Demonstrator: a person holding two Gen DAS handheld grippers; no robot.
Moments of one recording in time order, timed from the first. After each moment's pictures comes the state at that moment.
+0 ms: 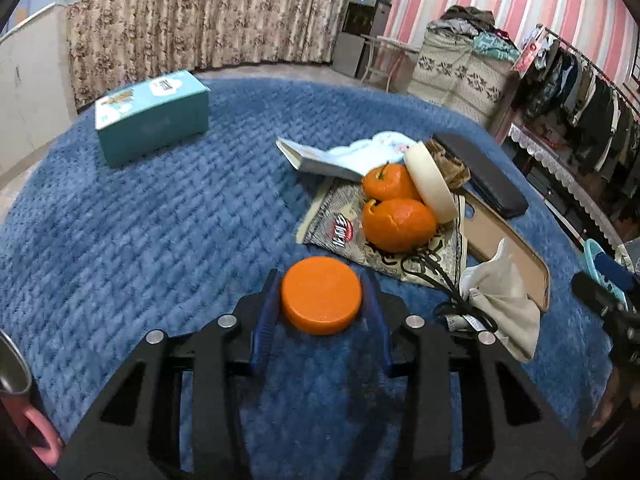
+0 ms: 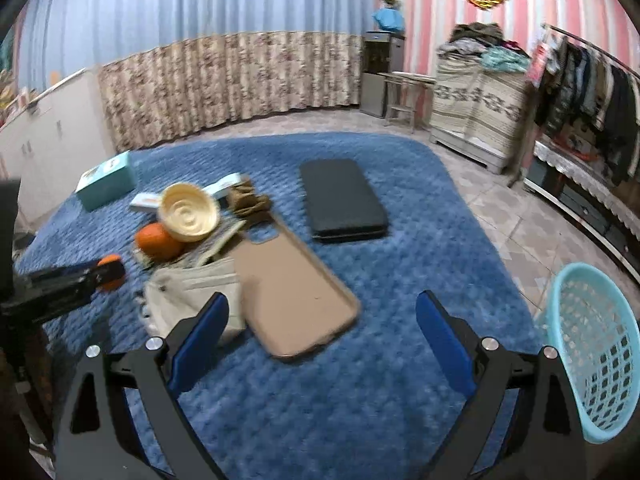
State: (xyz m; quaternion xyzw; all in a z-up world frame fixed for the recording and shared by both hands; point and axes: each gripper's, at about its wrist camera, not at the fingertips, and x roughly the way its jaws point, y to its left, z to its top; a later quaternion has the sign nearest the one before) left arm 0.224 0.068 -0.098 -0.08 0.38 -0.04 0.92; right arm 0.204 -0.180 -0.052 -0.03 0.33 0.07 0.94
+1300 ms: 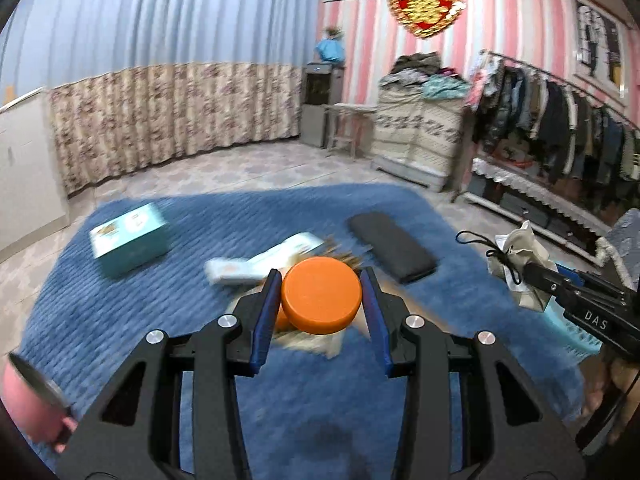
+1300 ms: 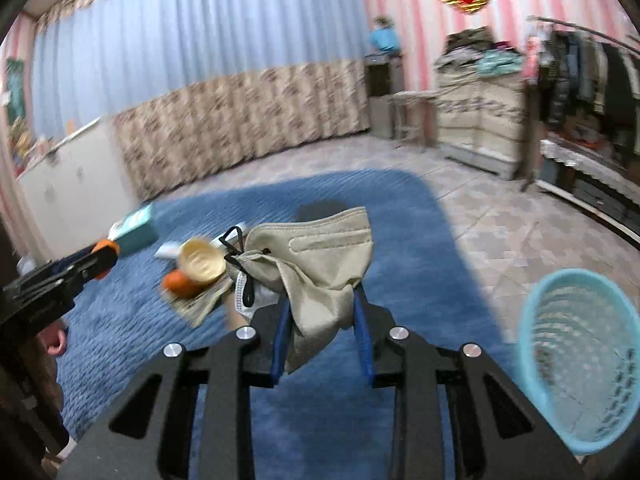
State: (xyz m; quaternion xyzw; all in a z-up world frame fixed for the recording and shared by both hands) left arm 0.178 -0.011 0.003 -0.03 0.25 -0.09 0.96; right arm 0.173 -0.268 0.001 0.05 0.26 0.07 0.96
